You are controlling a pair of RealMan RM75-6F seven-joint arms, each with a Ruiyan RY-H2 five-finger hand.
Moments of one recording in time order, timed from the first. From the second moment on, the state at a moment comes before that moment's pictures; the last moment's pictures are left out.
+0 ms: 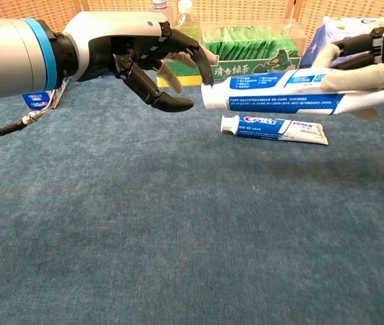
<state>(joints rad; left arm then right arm) -0.90 -1.38 -0.23 -1.86 1.02 0.83 0.00 0.56 -1.11 0.15 -1.87 -1.38 0.90 0.93</state>
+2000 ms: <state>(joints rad) -0.77 -1.18 -0.20 -2.01 1.11 0.97 -0.01 0.50 -1.13 0.15 -1.83 -1.34 0.88 0.81</state>
